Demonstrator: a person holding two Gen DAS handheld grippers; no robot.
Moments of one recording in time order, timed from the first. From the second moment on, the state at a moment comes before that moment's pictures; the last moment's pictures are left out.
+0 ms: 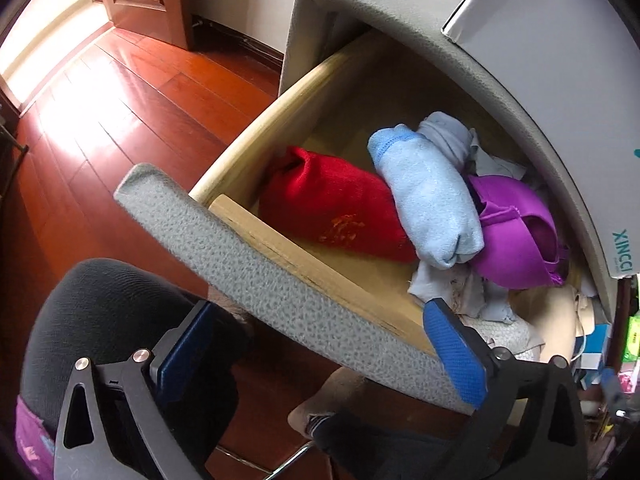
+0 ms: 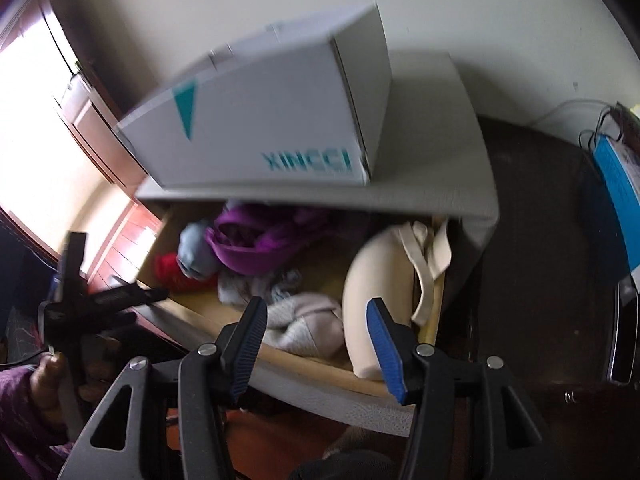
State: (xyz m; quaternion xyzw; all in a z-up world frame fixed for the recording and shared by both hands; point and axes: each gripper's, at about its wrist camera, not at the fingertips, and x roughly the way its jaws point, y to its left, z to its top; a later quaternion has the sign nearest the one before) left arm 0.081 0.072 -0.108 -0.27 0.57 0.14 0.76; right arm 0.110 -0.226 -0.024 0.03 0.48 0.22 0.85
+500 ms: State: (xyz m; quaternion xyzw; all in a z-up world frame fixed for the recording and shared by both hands) left arm 0.067 0.088 -0.114 -0.25 0.58 0.11 0.76; right arm 0.138 -0.214 -0.081 0.00 0.56 0.14 0.81
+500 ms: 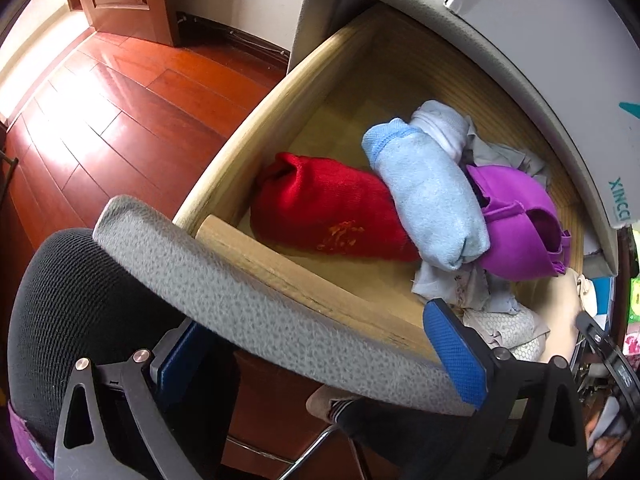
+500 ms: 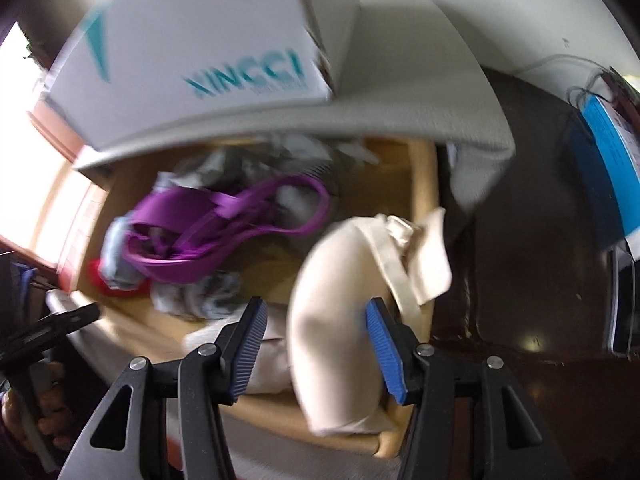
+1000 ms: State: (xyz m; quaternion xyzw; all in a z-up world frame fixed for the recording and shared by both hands) left arm 0.072 0.082 -0.096 -0.23 0.57 0.10 0.79; right arm 0.134 -0.223 -0.103 0.01 0.55 0.14 0.82
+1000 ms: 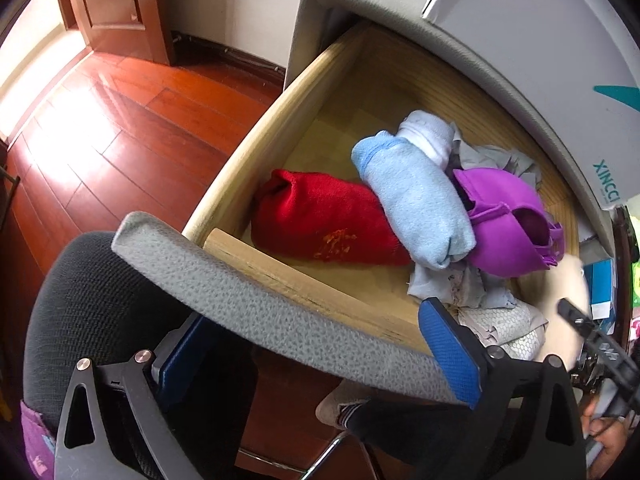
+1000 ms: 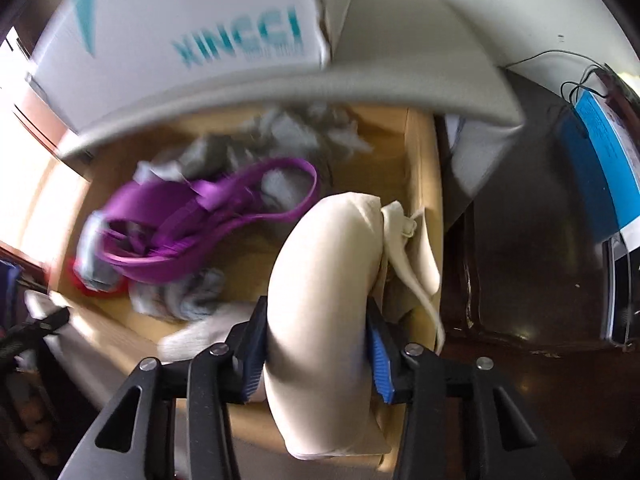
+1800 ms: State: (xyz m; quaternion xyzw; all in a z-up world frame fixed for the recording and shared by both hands) left arm 0.032 0.052 0.023 -0.06 0.38 0.04 0.92; right arm 0.198 -0.185 0.167 0.17 0.33 0.27 0.89
